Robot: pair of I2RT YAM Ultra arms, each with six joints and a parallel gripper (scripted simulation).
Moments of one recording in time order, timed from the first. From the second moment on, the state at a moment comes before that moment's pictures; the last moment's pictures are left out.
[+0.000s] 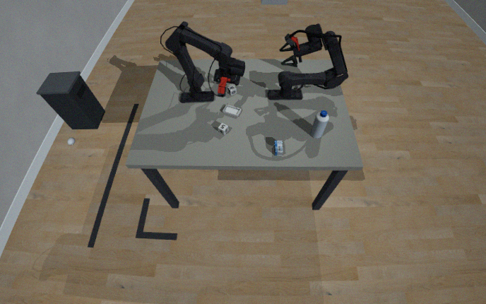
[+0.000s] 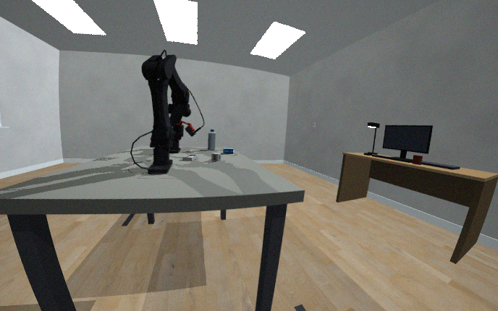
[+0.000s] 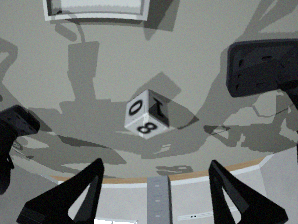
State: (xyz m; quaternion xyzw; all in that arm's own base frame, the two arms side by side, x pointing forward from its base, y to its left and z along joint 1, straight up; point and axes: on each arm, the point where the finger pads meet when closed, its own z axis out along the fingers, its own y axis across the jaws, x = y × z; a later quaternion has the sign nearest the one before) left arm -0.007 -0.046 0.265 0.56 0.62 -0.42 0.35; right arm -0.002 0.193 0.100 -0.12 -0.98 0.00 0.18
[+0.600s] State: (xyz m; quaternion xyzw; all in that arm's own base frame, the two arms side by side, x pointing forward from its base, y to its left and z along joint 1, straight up) left arm 0.022 -0.099 0.261 0.47 0.68 -0.38 0.41; right arm 0.094 0.213 0.101 -0.18 -0.96 -0.02 0.19
